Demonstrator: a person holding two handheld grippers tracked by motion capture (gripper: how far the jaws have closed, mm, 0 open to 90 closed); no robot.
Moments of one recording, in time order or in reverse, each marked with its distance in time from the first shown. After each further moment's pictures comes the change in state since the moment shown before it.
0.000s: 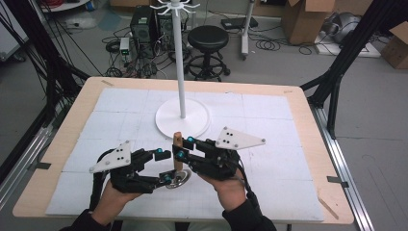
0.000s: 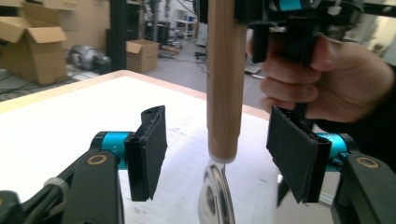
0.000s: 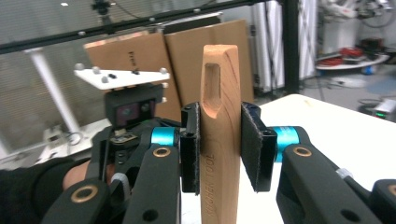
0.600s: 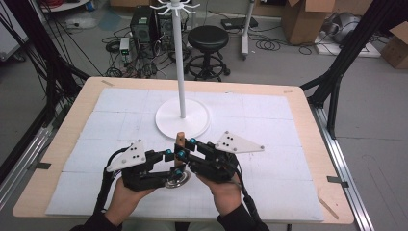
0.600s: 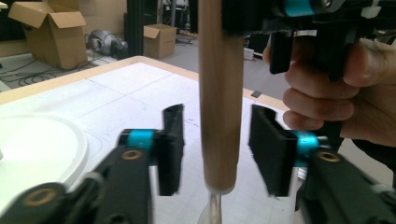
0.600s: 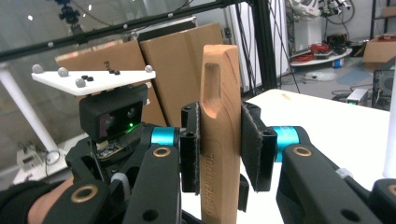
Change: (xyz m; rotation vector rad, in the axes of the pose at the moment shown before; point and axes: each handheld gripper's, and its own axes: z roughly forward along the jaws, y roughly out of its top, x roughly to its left) left arm -0.005 0.002 0.026 0.070 0.063 -0.009; right arm 0.000 -0.014 0.001 -0.029 -0.089 0.067
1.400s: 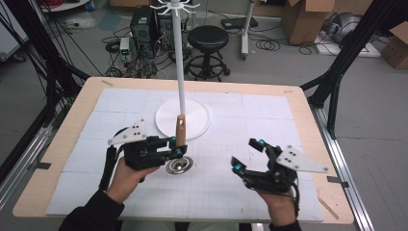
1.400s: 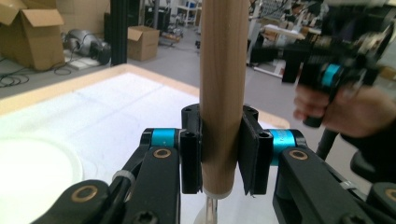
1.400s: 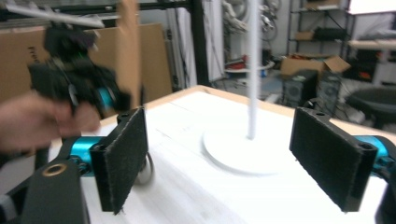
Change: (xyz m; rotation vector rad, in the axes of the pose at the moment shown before) left arm 0.038 0.038 0.011 -0.021 -0.088 -0.033; right arm -0.050 -0.015 -0.123 -0.021 -0.260 -0.117
